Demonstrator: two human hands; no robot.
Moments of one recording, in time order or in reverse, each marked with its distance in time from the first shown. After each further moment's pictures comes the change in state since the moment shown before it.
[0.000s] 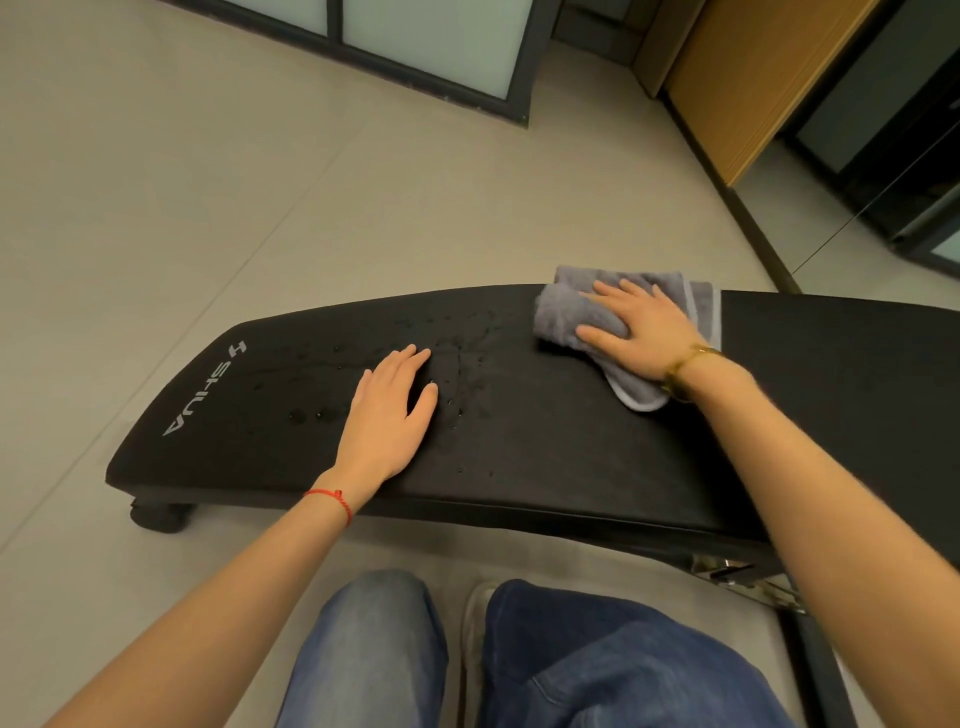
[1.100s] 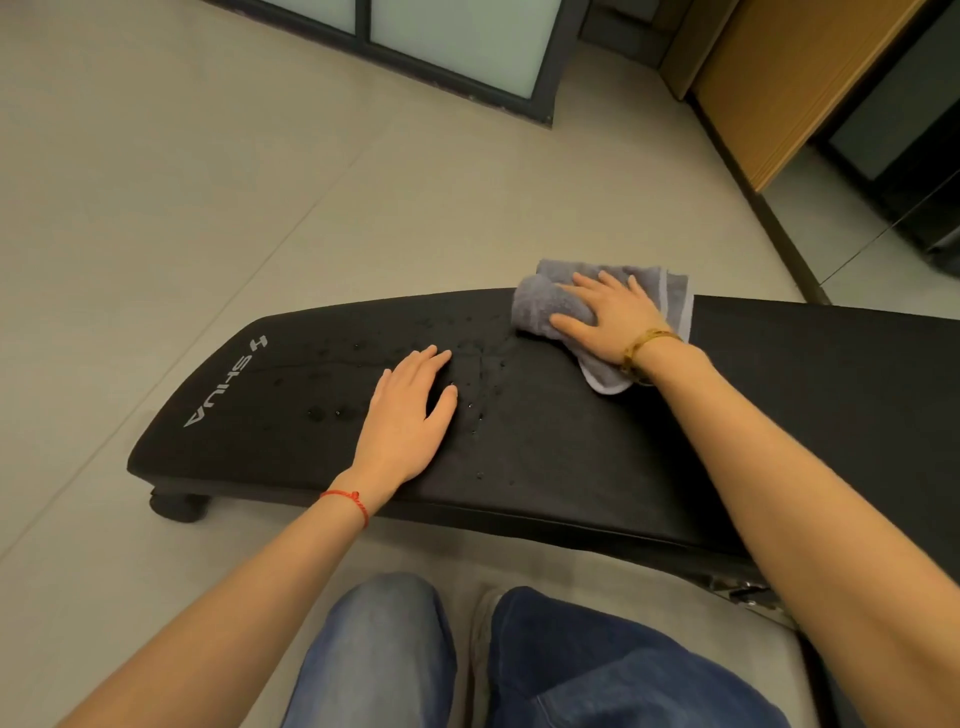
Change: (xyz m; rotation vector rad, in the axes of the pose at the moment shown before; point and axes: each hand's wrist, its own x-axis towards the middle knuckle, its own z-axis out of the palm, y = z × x) left_hand 0.001 -0.002 0.000 -0.014 0.011 0.004; right_hand 0.051 -0.036 0.021 -0.057 -0.065 -0.004
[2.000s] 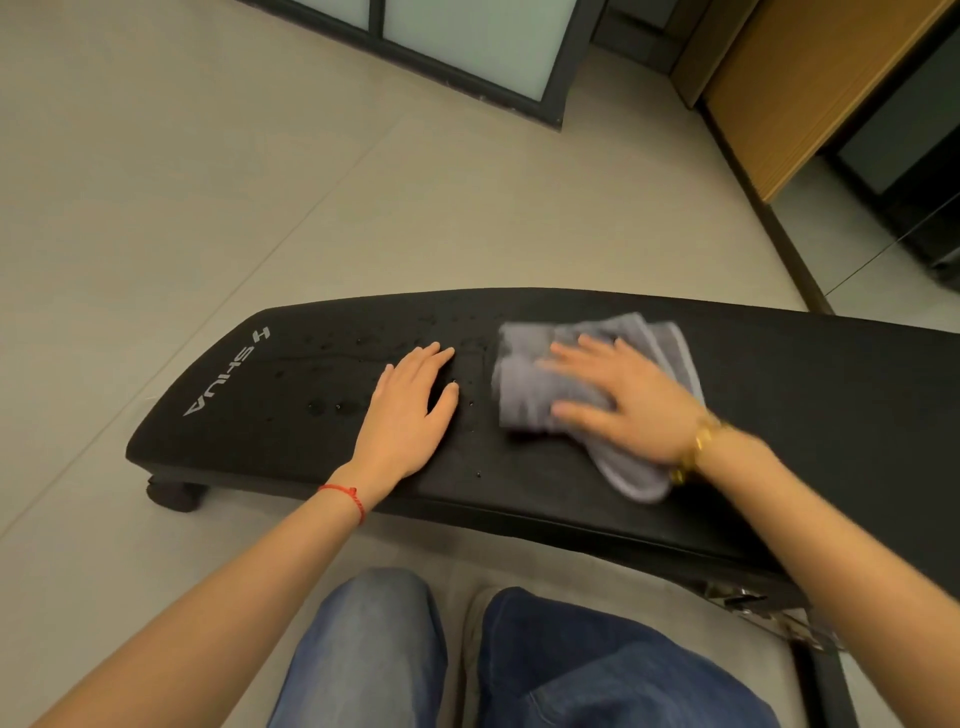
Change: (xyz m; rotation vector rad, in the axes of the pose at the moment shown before) left_hand 0.001 -0.004 0.004 -0.012 0.007 0.014; right_hand -0.088 -0.014 -0.003 0.130 0.004 -0.340
